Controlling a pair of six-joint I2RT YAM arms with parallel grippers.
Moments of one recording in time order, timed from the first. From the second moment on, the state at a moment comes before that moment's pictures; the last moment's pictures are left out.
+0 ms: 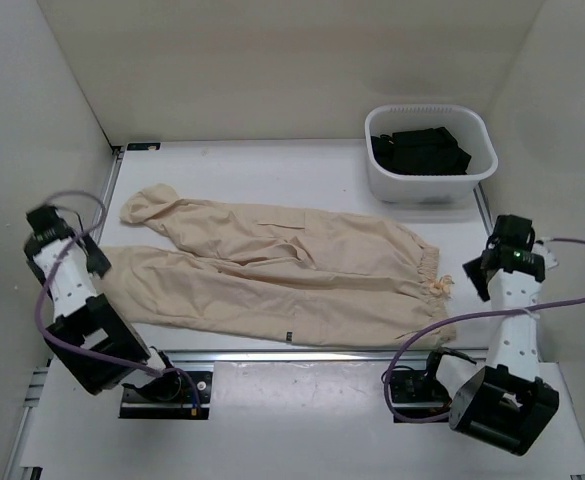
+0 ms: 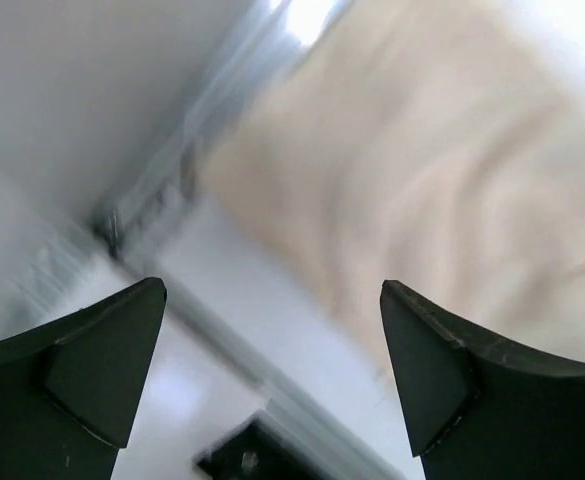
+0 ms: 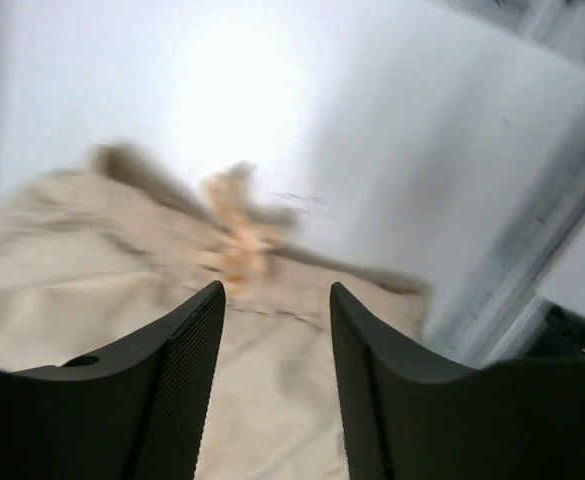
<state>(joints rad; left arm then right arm) 0.66 1.33 0.99 -0.81 -0.24 0.00 -0.33 1.00 0.84 -0.97 0.27 0.79</state>
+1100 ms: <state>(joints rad) 0.24 2.22 1.75 -0.89 -0.02 0.00 -0.08 1.76 1.18 -0.61 0.18 1.02</state>
